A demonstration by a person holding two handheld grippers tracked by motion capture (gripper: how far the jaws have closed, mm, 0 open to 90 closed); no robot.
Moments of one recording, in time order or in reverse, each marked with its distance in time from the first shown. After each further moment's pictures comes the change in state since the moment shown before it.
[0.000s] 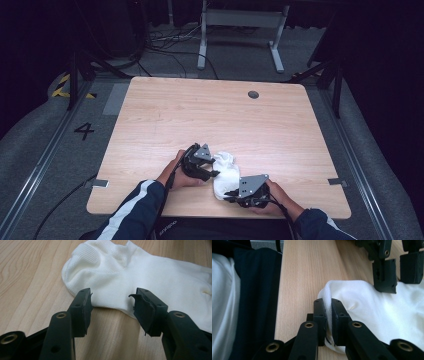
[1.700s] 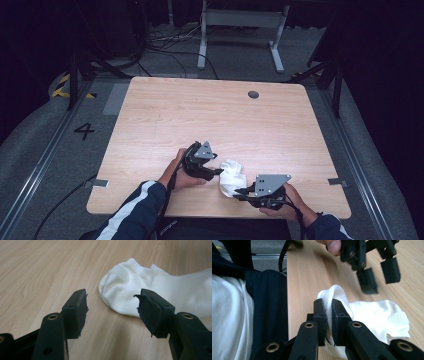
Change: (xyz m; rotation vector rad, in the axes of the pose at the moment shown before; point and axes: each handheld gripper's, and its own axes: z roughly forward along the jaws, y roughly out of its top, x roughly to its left) left arm -0.010 0.013 -0.014 -0.085 0.083 -0.021; right arm 0.011 0.008 -0.047 -0.092 -0.066 0.052
